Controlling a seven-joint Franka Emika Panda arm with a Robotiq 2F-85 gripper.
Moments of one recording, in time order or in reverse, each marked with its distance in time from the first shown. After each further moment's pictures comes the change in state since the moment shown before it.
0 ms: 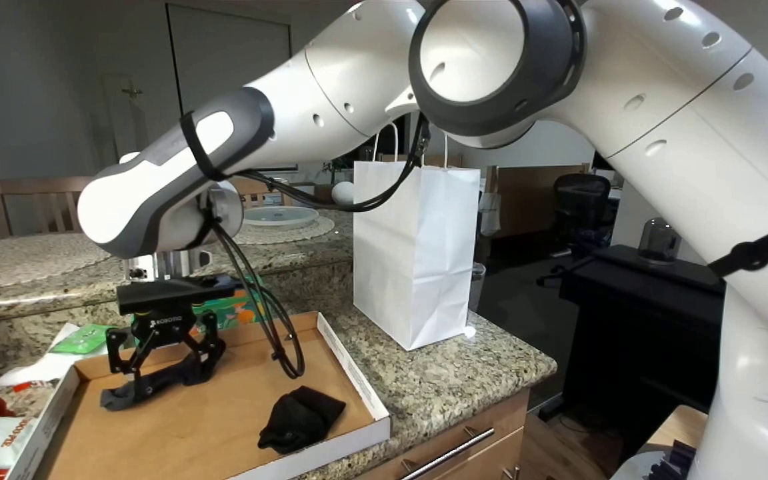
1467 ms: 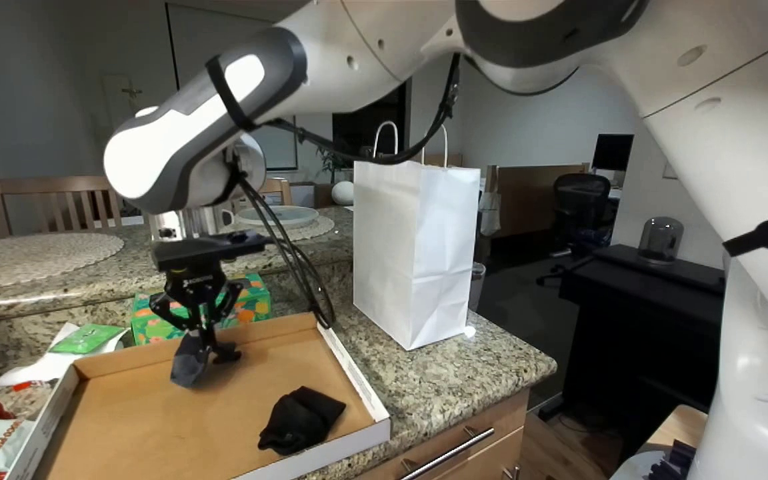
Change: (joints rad) arm 0.005 -0.197 -0.059 -0.168 -0.063 -0.048 -0.020
